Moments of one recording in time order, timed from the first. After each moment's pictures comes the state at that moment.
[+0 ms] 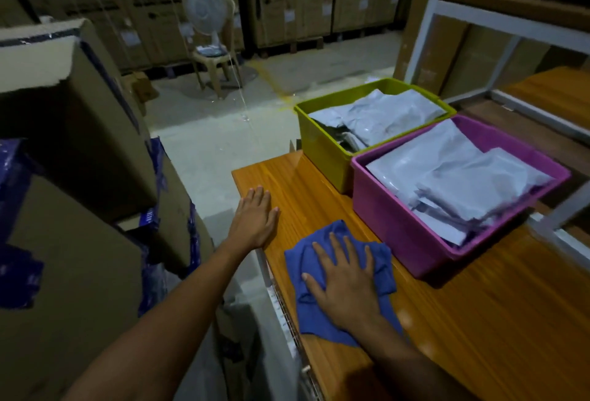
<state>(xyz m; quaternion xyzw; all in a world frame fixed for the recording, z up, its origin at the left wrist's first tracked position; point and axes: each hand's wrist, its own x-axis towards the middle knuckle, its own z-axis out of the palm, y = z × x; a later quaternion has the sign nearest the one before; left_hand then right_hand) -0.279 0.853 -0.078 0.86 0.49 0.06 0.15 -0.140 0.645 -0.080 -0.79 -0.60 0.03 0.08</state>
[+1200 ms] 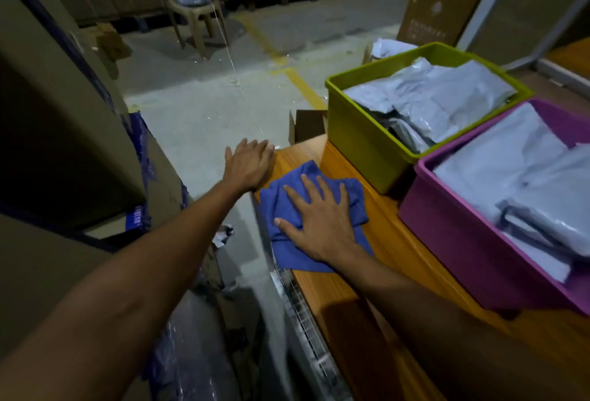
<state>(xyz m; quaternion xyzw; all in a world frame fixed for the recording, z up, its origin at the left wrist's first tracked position) -0.266 1.015 -0.087 0.85 0.49 0.10 0.17 -0.160 0.822 -0.086 -0.76 -0.64 0.02 0.09</state>
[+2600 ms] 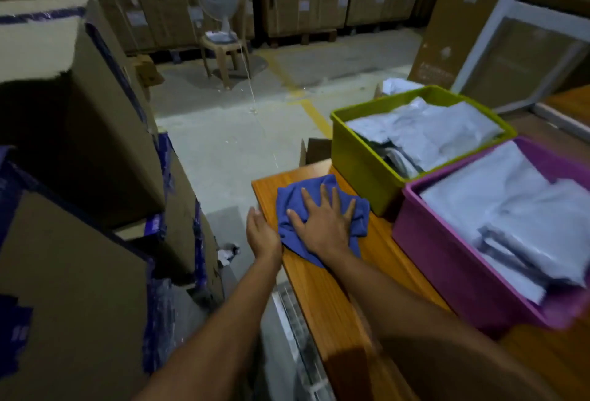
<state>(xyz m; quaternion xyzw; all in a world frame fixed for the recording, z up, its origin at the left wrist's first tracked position) -0.256 0.878 -0.122 0.34 0.61 0.48 0.52 -0.154 0.836 -0.082 -0.82 -0.56 0.04 0.11</state>
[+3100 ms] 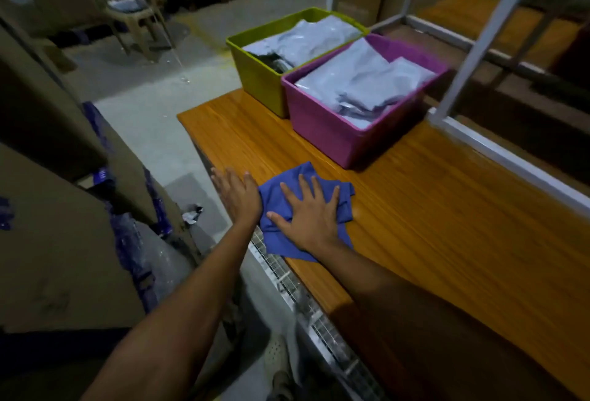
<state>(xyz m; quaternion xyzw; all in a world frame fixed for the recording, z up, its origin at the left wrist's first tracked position) -0.253 0.685 -0.108 0.66 0.59 0.31 0.35 -0.170 0.545 -0.080 -0.85 -0.52 0.03 0.08</state>
